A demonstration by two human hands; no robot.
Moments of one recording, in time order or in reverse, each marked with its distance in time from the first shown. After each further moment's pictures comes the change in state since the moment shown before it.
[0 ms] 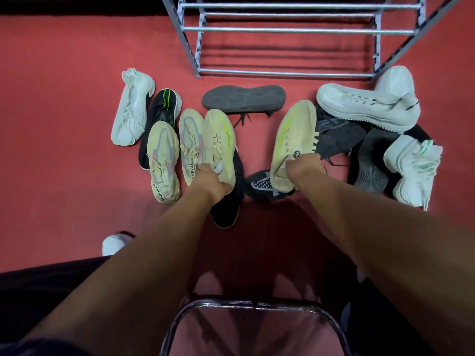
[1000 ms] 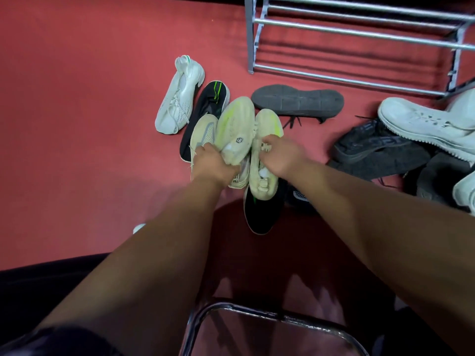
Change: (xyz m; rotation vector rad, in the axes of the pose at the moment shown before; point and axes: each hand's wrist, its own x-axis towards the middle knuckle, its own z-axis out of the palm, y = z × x) left_hand 0.037 -0.052 -0.075 -0.015 0.261 -0.006; right_hand -0.063 -0.135 0.067 -0.273 -0.230 -0.582
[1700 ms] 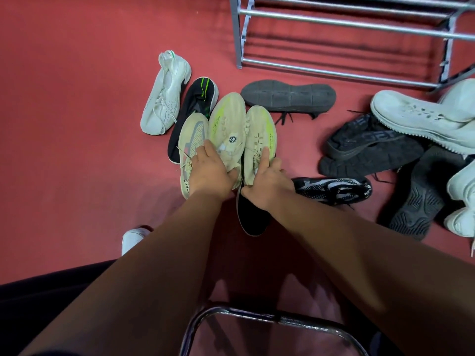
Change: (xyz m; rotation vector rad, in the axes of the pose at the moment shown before) left_hand -0.010 0.002 0.029 0.118 0.120 0.175; right_hand -0.011 0.029 0.074 -0.296 0.064 0.072
